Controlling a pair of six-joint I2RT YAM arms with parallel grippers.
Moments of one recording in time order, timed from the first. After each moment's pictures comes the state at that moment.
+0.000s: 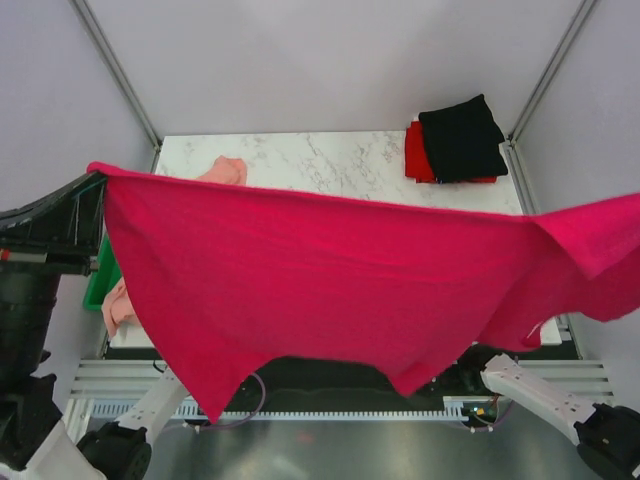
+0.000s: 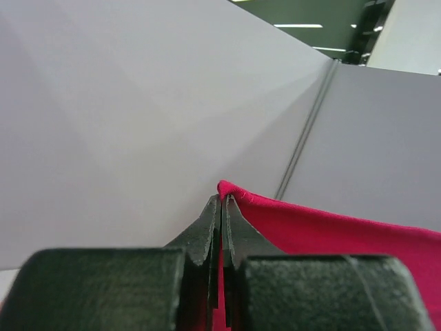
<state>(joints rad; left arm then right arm) -0.19 0.76 1.97 -0.65 0.12 -0.45 0.62 0.72 2.16 -0.71 0.36 0.27</state>
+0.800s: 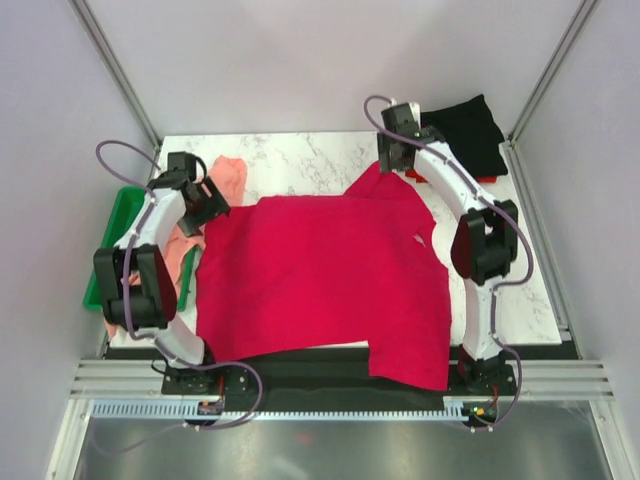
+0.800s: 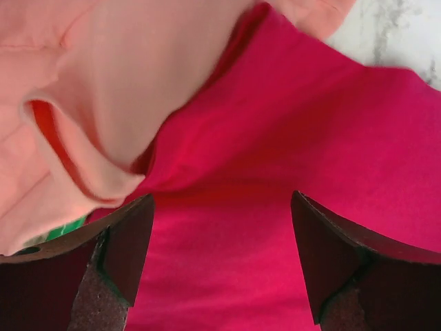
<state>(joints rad) 0.07 1.68 1.30 -0.69 -0.05 -0.53 0.34 2.17 2.11 -0.78 0.49 0.20</state>
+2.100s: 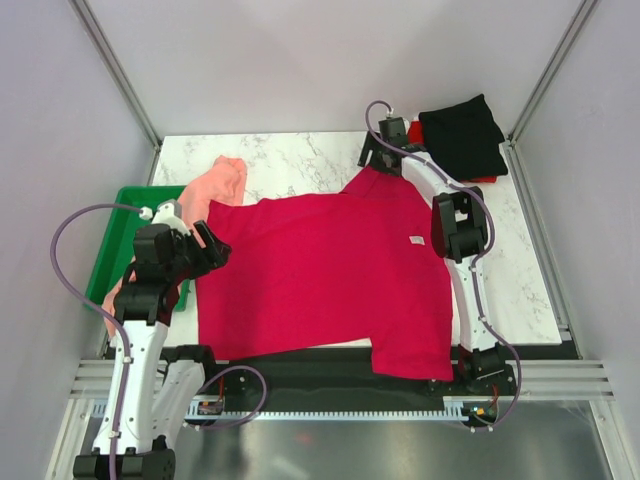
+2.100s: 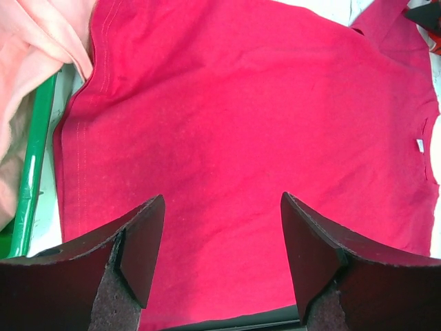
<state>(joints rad) 0.02 0.68 0.81 -0.72 0.16 -0.40 0.28 2.49 2.15 -0.39 0.07 0.50</state>
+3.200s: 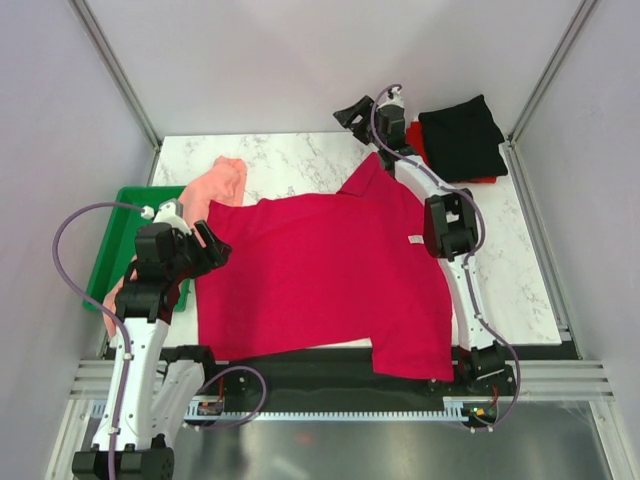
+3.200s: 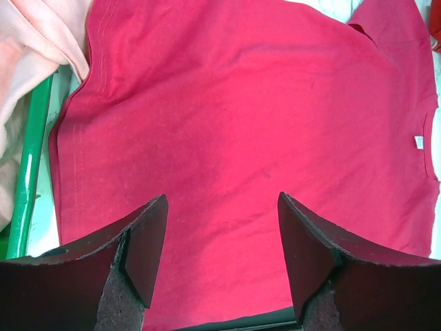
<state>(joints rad) 0.02 0.70 0.80 -0.70 0.16 -0.40 0.29 2.63 2.30 0.27 -0.19 0.90</state>
